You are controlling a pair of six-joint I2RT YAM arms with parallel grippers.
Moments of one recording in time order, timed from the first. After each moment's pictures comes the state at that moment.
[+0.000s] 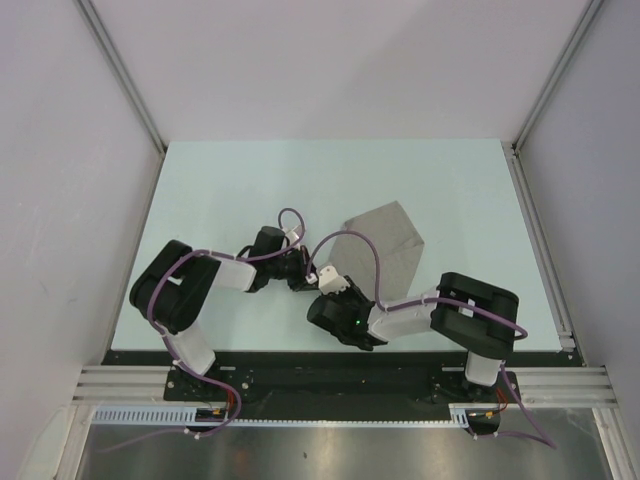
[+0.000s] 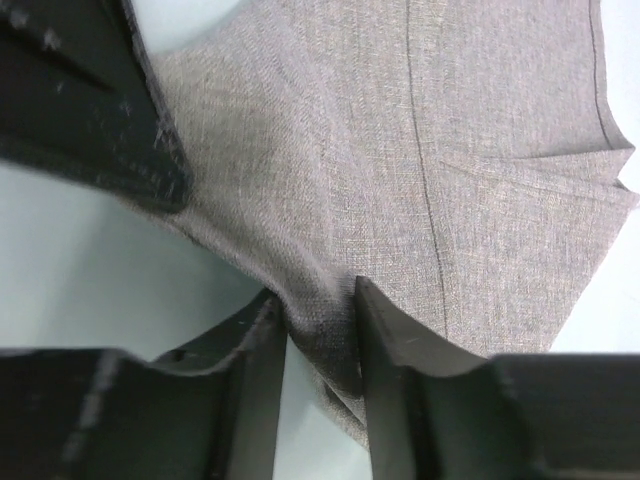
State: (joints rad) left arm -0.47 1.73 0.63 0.35 0.67 -0.83; right arm 1.24 1.79 0.82 -0.01 0.95 0.32
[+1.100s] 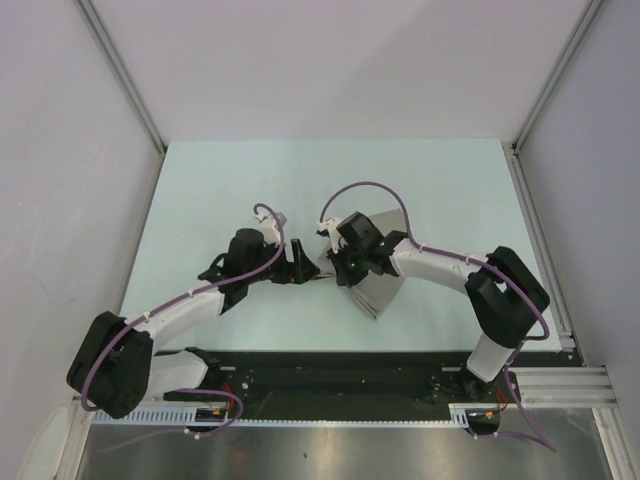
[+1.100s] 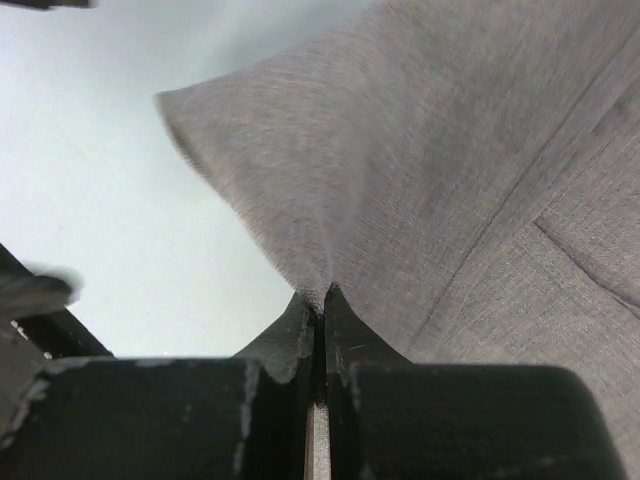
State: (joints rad) left arm -0.50 1.21 0.54 0.11 0.31 -0.52; right arm 0.82 1.69 1.09 -0.35 -0.15 0.10
